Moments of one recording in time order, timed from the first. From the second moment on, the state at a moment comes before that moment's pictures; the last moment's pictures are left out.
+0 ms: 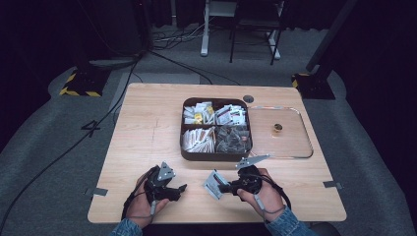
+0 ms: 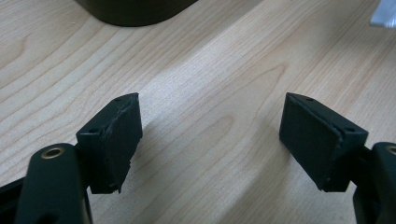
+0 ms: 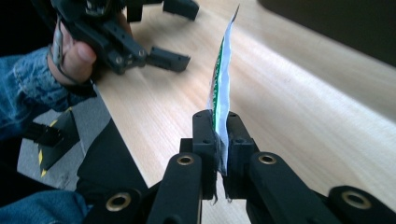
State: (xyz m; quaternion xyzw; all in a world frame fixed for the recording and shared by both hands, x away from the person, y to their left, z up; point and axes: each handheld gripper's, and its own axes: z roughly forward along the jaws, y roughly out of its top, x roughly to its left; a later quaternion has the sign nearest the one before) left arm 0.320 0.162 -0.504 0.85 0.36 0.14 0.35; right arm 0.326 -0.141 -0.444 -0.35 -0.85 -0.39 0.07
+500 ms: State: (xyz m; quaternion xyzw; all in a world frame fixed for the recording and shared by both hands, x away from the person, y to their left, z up) left arm 0.320 0.162 -0.504 0.85 0.36 0.14 0.35; right arm 0.323 -0.133 -0.452 -0.33 -0.86 -0.38 0.05
